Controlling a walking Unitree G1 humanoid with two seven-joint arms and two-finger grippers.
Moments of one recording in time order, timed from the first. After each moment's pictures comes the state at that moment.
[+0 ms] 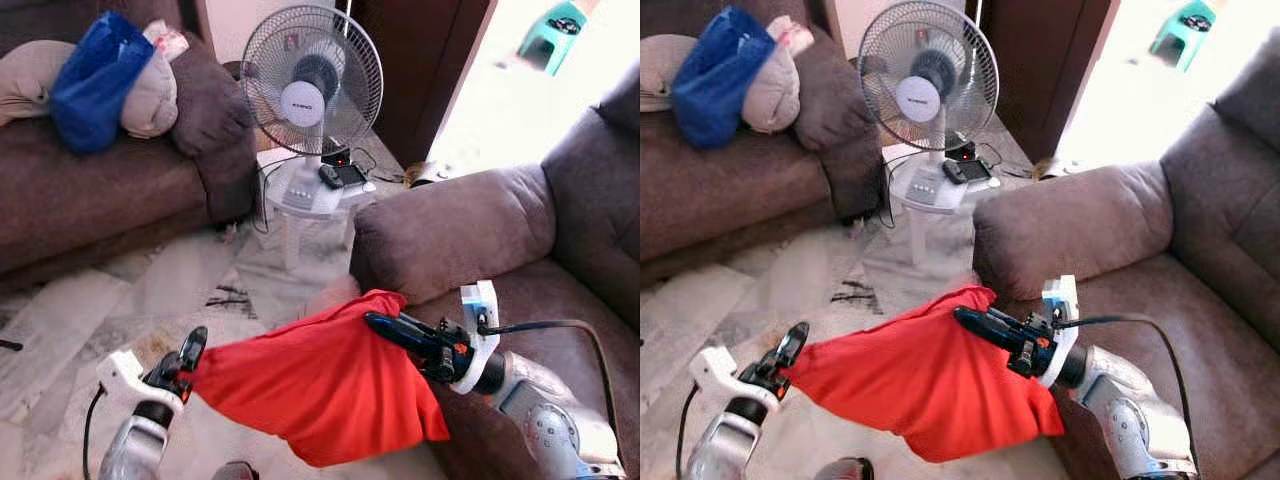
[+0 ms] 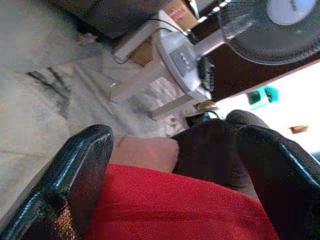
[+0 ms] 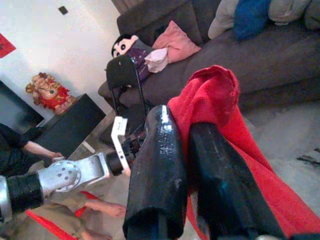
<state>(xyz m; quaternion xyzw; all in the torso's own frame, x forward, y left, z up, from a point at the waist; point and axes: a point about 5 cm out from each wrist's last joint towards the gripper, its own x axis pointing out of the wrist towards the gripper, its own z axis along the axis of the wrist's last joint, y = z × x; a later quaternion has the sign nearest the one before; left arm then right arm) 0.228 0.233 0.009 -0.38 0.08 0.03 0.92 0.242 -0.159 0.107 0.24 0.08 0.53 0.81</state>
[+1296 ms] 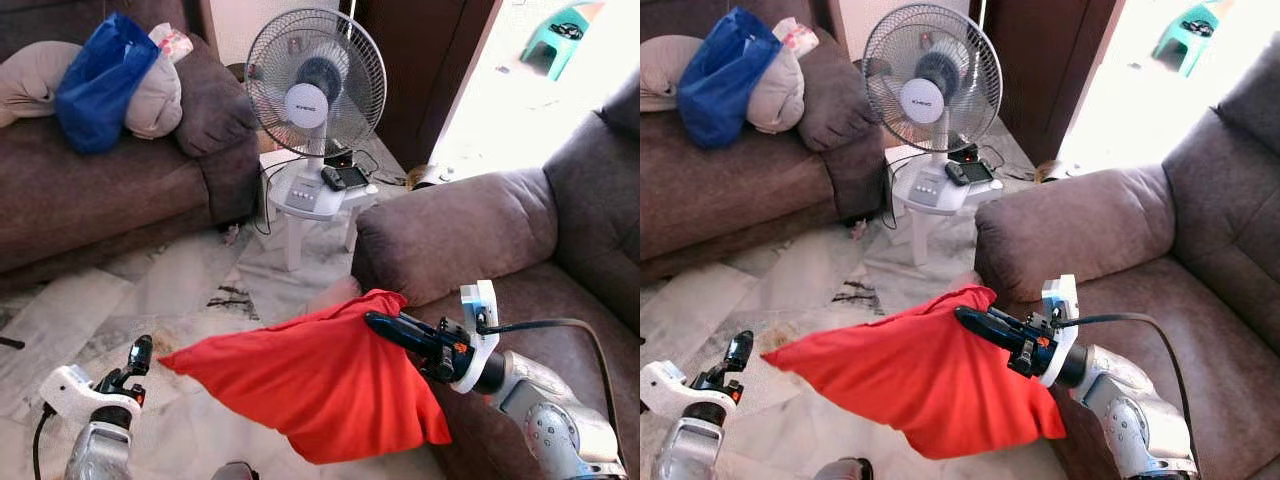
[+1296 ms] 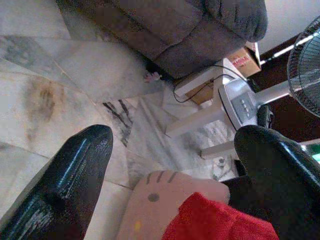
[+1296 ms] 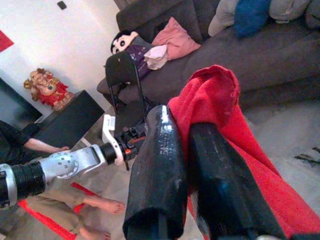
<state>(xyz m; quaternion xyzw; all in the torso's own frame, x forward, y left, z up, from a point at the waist) 0.227 0.283 0.006 -0.36 0.07 0.16 0.91 0.243 -0.160 0.106 0.23 0.09 0.53 0.81</state>
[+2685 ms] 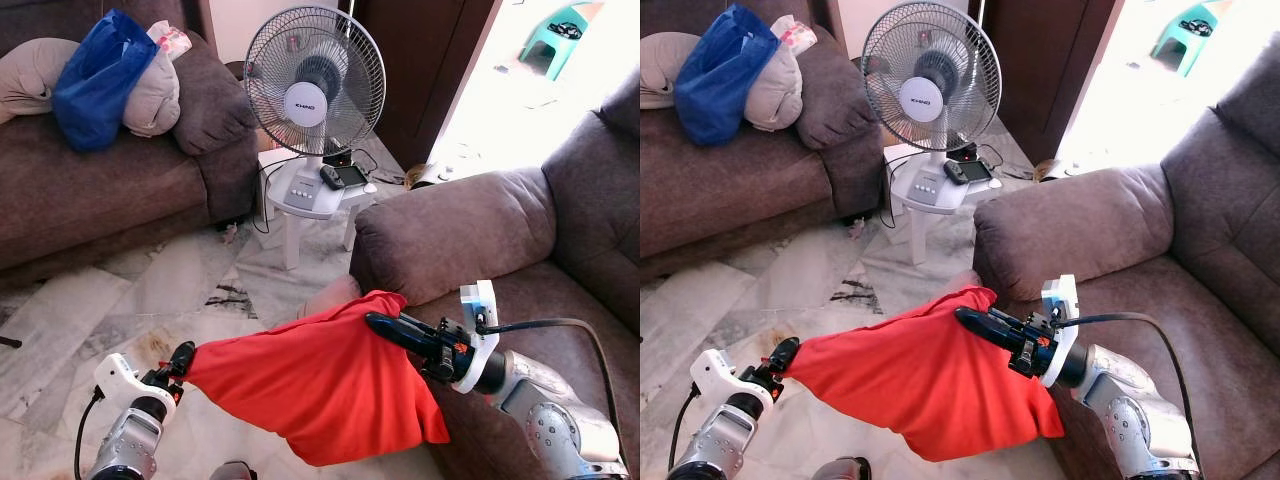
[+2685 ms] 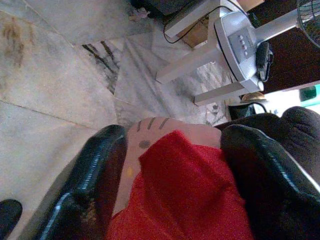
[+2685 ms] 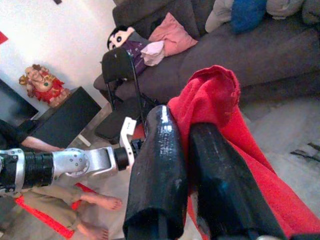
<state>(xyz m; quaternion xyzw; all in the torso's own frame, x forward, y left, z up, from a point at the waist) 0.247 0.252 -0.015 -0.37 0.16 0.10 0.91 0.244 -0.160 0.106 0.22 0.10 0.53 0.82</state>
